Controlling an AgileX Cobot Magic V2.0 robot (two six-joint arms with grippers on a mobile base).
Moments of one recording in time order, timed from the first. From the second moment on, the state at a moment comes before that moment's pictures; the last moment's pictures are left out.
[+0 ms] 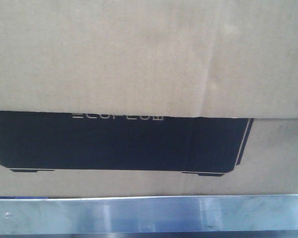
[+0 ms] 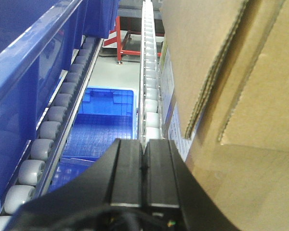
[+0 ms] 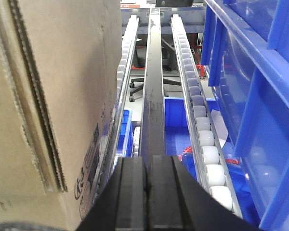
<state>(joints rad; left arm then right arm) -0.07 -0.01 0.03 -0.07 0.11 0.01 0.04 -0.01 0.04 -0.01 0.09 0.09</state>
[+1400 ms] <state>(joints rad) -0.07 0.07 -0.50 -0.10 0.17 0.01 0.04 -0.01 0.04 -0.01 0.08 0.09</state>
